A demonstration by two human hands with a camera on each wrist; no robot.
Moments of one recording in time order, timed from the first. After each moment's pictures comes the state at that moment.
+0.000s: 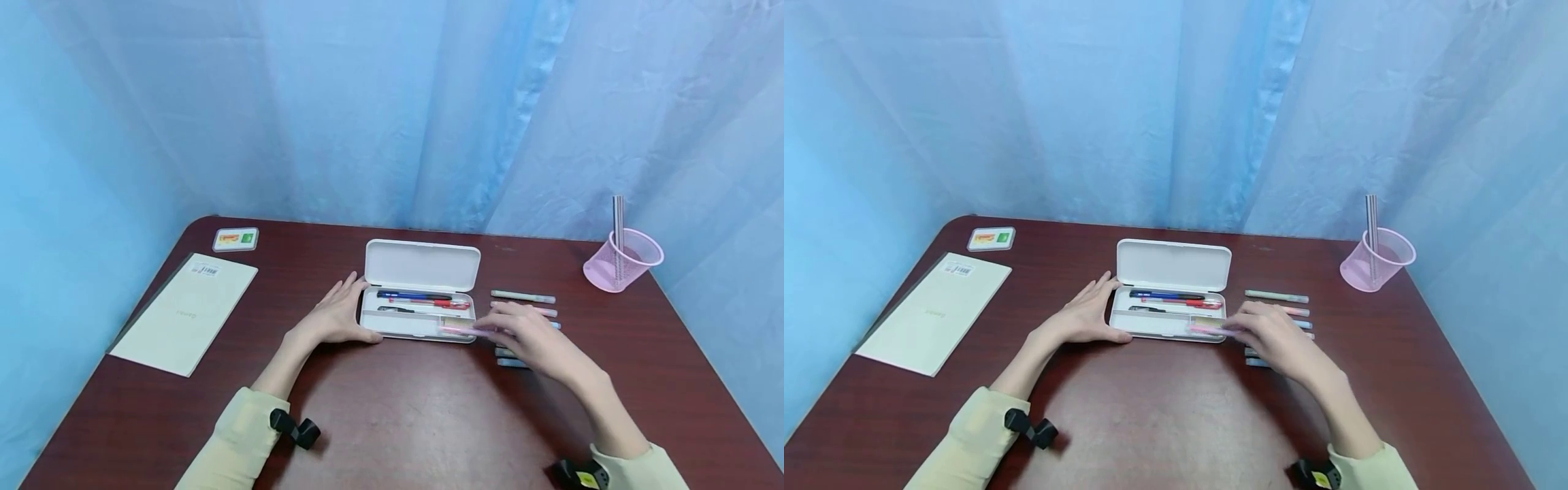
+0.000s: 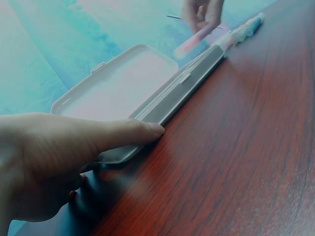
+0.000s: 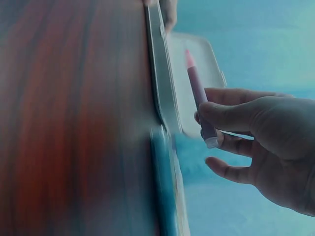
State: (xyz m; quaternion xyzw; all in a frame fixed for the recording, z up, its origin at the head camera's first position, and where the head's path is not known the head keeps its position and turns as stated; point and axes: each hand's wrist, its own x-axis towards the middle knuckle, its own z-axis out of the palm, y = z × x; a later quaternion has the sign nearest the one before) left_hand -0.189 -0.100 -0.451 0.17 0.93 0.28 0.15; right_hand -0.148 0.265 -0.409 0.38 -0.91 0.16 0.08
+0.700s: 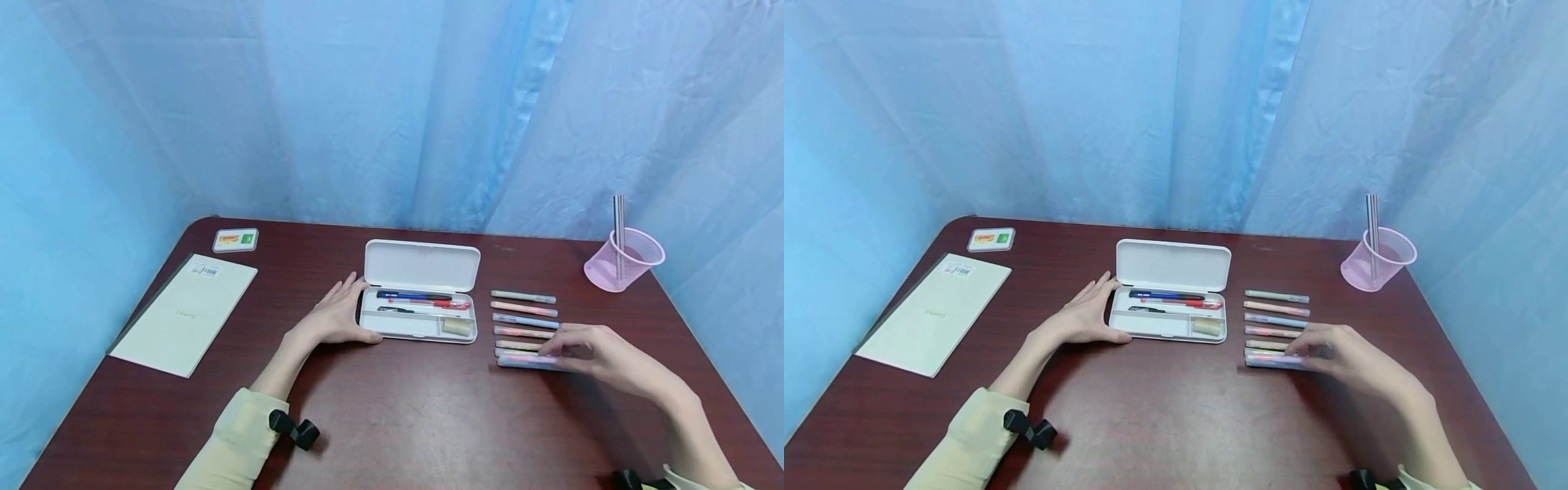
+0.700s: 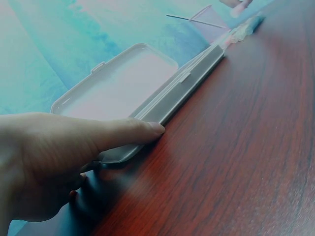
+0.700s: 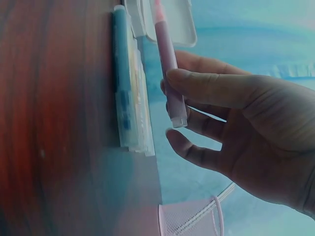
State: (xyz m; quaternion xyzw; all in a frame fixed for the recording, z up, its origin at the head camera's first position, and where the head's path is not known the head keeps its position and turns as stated) left_hand -0.190 -0.100 -0.452 0.17 0.93 0.28 0.15; right_hand -0.125 0.360 -0.397 0.37 -0.89 0.27 -0.03
